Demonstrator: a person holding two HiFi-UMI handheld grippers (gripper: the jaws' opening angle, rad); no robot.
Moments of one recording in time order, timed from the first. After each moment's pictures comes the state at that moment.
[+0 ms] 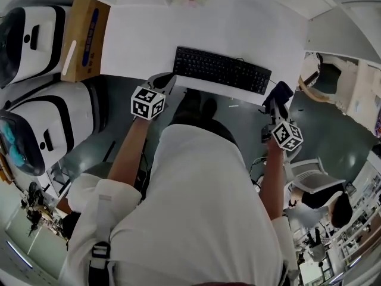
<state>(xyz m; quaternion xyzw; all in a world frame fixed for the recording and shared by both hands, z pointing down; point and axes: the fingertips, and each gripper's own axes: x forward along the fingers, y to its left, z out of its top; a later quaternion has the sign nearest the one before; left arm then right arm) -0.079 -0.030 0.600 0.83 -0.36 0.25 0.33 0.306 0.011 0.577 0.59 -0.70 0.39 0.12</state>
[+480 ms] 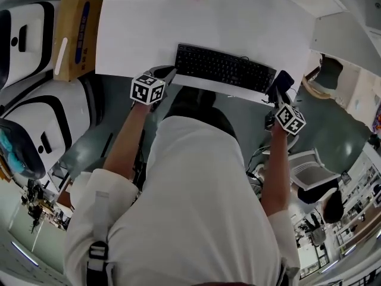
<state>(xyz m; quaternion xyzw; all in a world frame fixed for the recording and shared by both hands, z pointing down) -0.092 -0.048 0.676 0.80 -0.31 0.28 0.43 0.320 -0.030 0.646 0.60 -0.65 0.43 0.20</state>
